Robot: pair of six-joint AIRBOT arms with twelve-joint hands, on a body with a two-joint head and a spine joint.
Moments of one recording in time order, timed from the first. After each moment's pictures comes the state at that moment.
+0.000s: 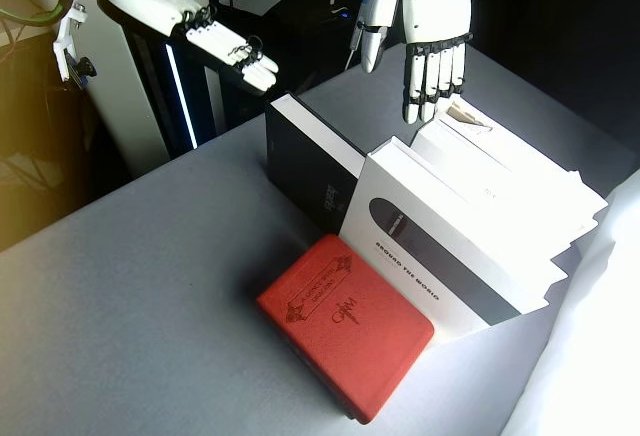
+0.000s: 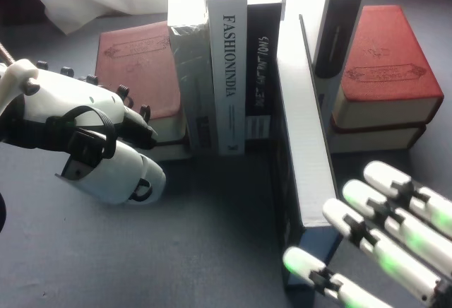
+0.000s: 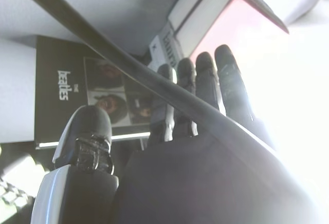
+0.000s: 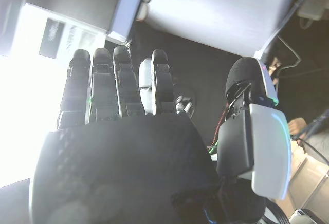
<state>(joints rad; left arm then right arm) -0.36 -0.70 0.53 0.52 0.96 0.31 -0.82 -0.88 0.01 0.44 1.48 -2.35</state>
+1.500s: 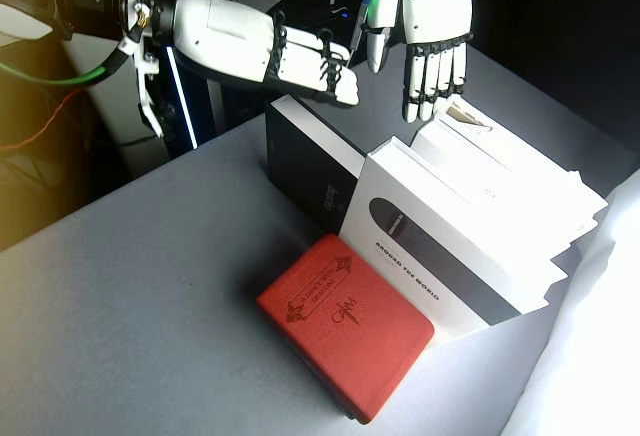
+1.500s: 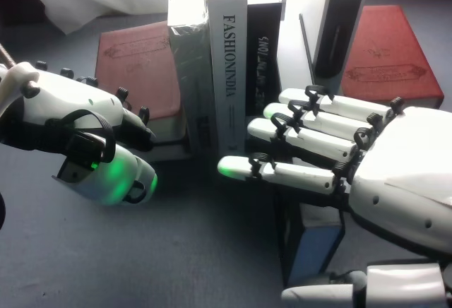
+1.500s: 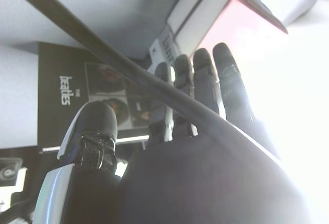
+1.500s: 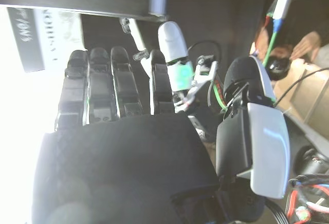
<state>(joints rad) -0.36 -0.70 0.54 0.51 0.97 0.34 -0.28 -0.71 0.43 0.20 0.63 -1.36</state>
